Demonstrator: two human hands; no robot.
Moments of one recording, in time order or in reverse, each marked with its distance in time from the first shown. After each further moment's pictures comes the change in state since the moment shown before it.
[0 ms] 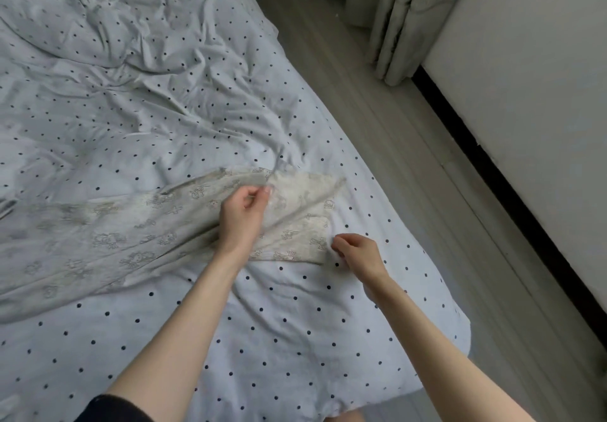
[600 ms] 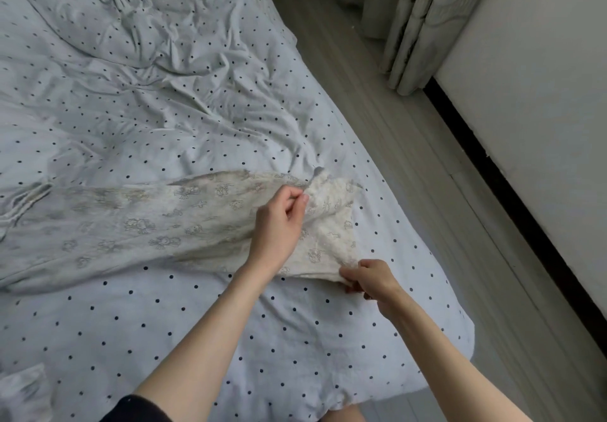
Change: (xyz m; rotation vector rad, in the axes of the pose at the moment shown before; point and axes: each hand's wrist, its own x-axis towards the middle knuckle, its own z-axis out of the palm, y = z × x) left_hand -0.041 0.014 0.002 0.129 -0.056 0.368; right_hand -0.030 0.012 -0.004 -0.098 -0.105 0.187
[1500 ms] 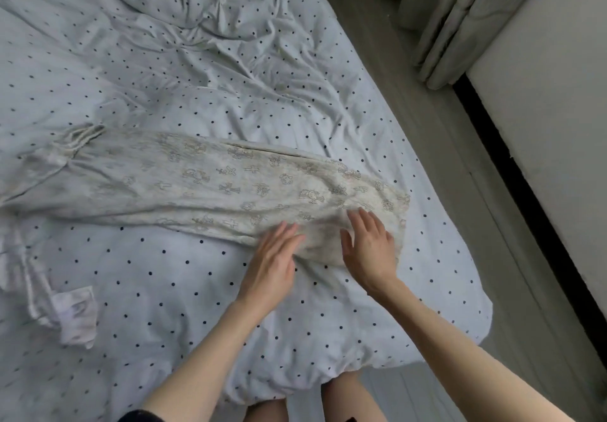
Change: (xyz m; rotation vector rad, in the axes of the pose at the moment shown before) left_hand -0.128 -0.089 -0.039 0.446 -0.242 0.138; right_hand -0.033 0.014 0.067 -0.858 0.396 -0.595
